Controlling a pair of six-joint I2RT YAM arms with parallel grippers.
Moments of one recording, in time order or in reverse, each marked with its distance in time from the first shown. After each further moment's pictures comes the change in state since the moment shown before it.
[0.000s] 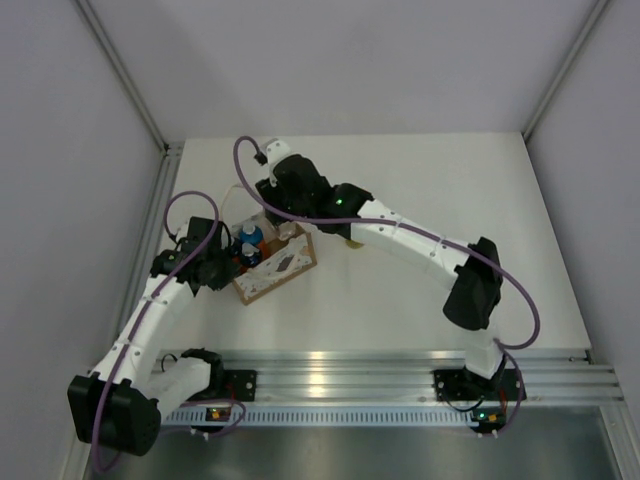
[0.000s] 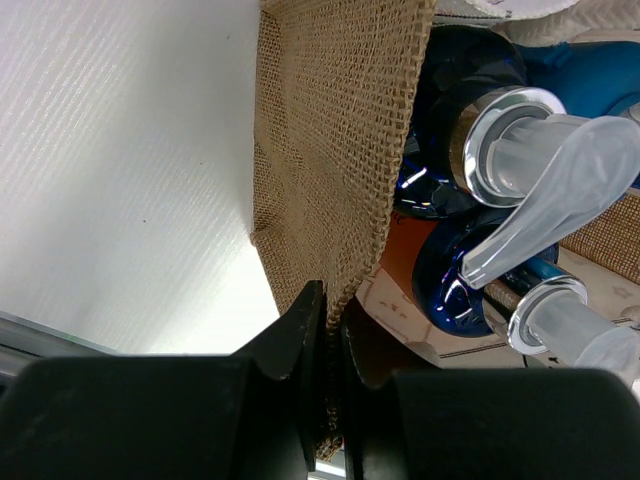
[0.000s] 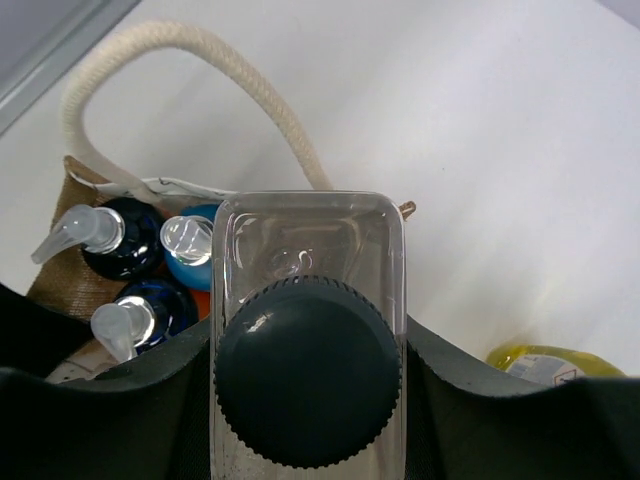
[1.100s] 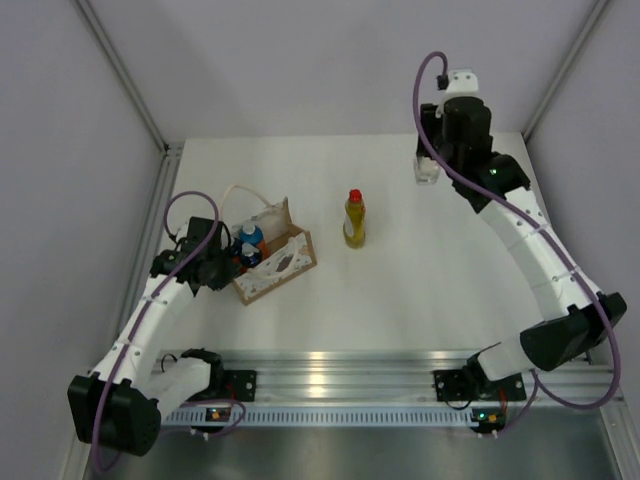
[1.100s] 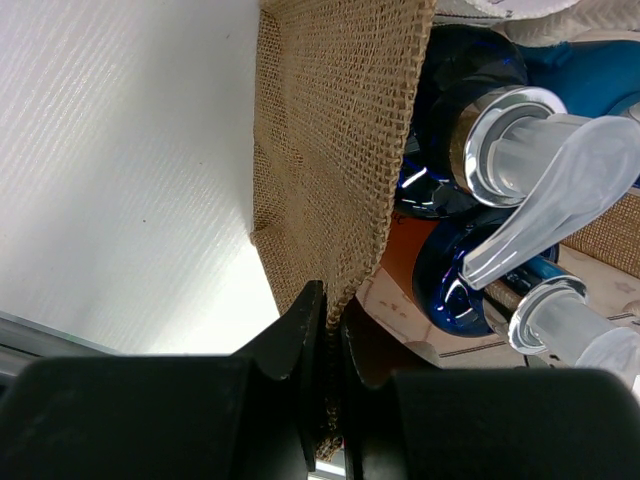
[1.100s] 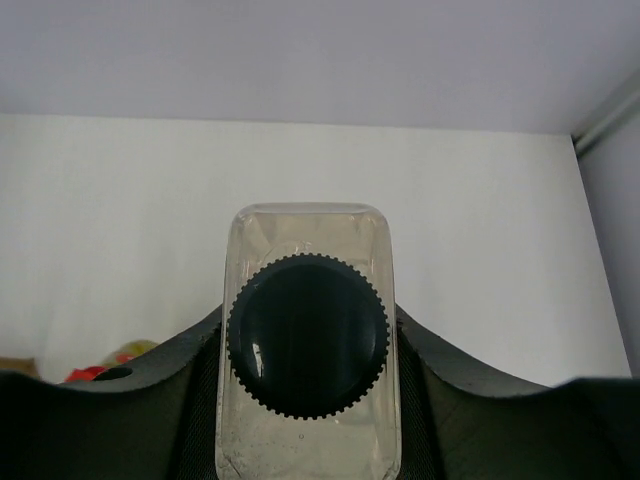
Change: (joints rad) left arm 0.000 0.001 0.000 0.000 0.004 0.002; right arm -0.517 -0.498 -0.210 -0.050 0.166 -0.051
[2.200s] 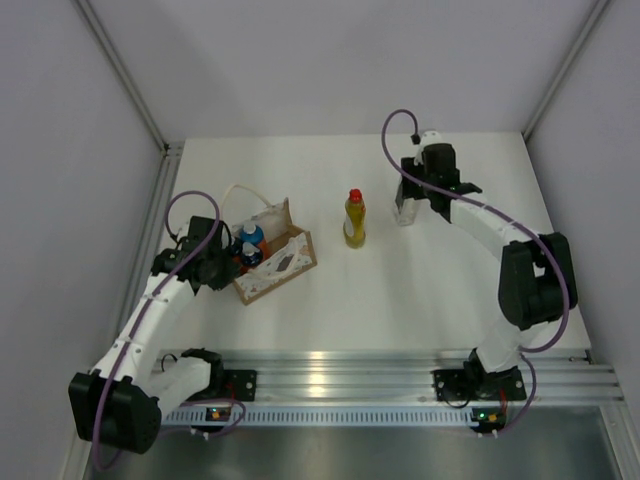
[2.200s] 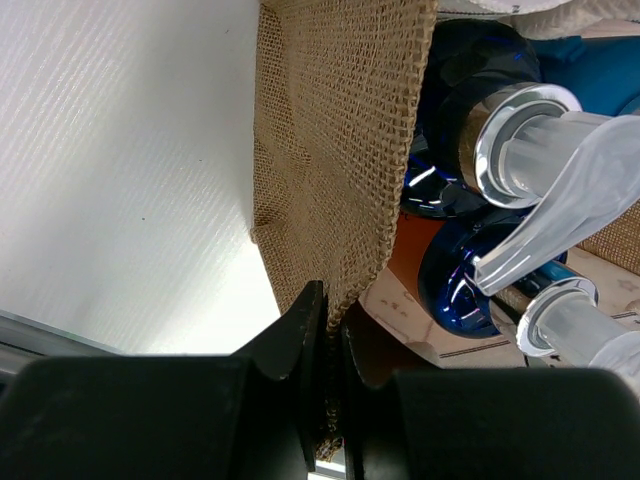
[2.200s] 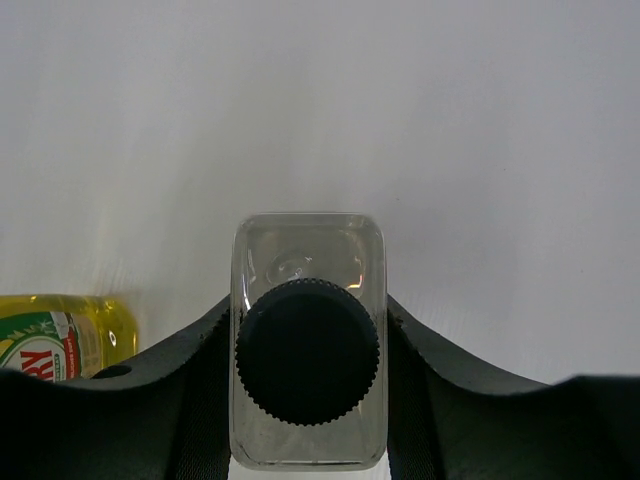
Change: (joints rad) left arm 0.000 0.011 0.000 0.000 0.008 0.003; right arm -0.195 0.220 -0.507 0.460 -0.351 -0.013
